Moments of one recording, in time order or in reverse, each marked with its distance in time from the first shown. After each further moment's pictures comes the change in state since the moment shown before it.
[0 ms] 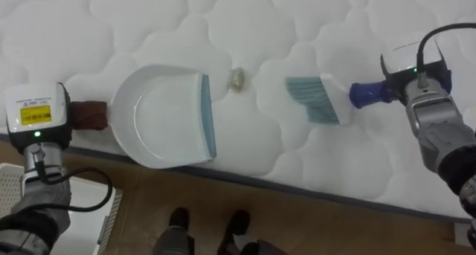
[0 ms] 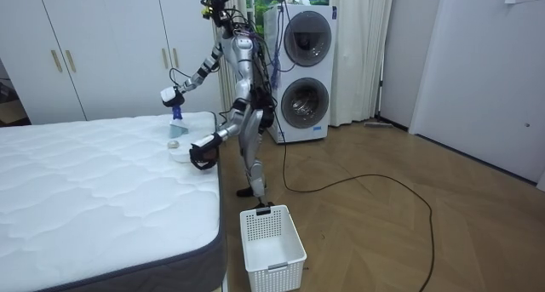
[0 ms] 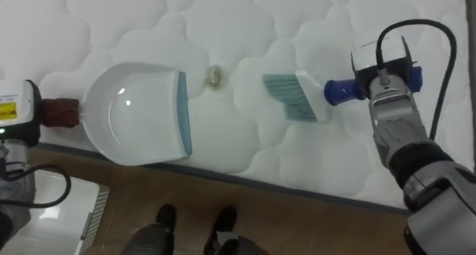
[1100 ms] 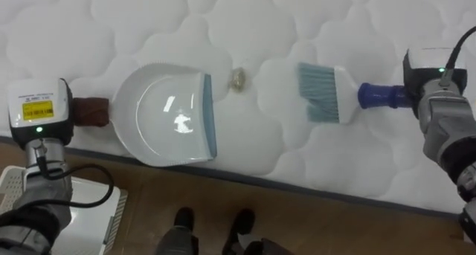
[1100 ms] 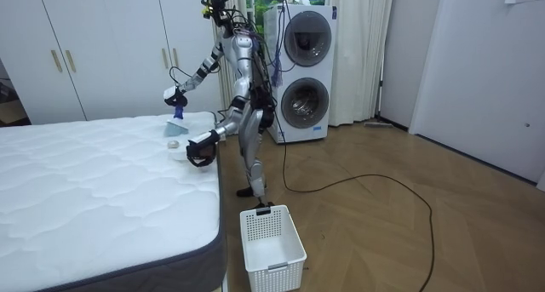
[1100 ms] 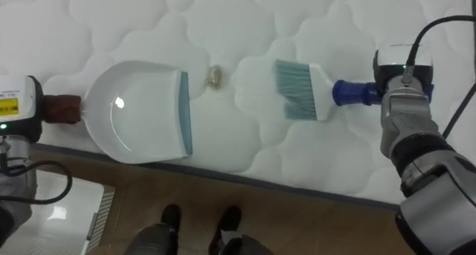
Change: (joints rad) left arm -0.013 0.000 -0.004 -0.006 0.012 0.005 0.000; right arm -0.053 0.030 -0.048 0.159 0.297 -0.013 -0.023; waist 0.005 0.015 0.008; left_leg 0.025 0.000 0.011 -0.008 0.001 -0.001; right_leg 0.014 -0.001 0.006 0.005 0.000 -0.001
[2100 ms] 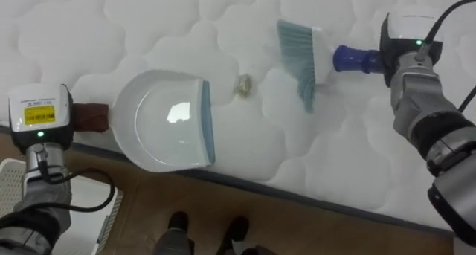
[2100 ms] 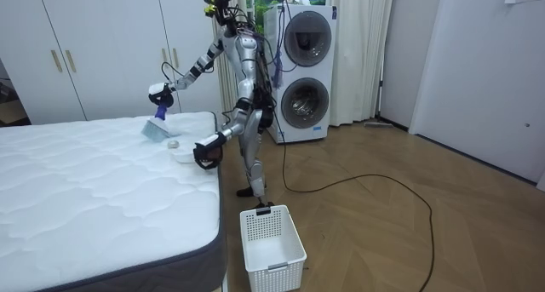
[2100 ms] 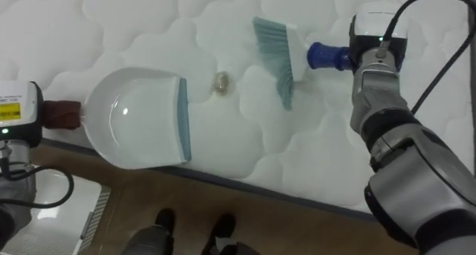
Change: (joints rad) left arm 0.000 -0.005 -0.038 0.038 0.000 0.016 0.024; right arm -0.140 0.123 0.020 0.068 0.055 0.011 -0.143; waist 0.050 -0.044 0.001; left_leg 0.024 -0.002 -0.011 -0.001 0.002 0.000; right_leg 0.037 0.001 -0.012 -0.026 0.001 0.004
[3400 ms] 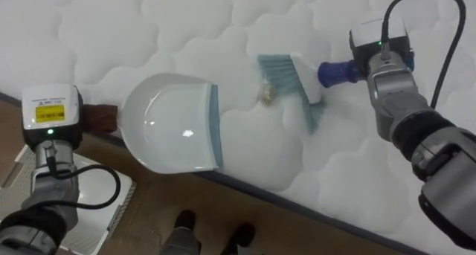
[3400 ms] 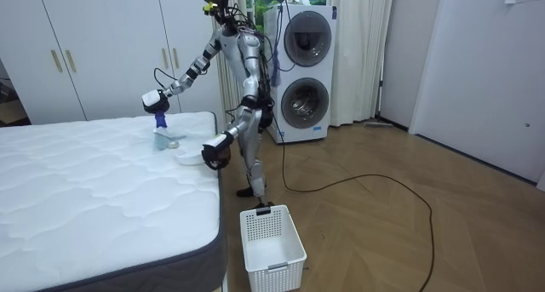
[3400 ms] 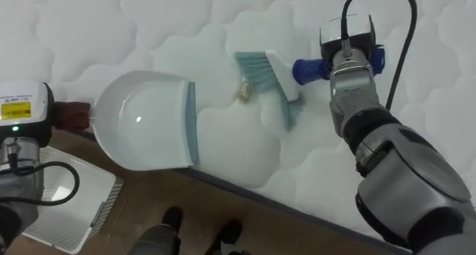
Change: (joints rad) left arm -0.001 -0.016 -0.009 -0.037 0.001 -0.001 -0.090; right arm -0.008 0.040 0.148 -0.062 -0.191 0.061 0.189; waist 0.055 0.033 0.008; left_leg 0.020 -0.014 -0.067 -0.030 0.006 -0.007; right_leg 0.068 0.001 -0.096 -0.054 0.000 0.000
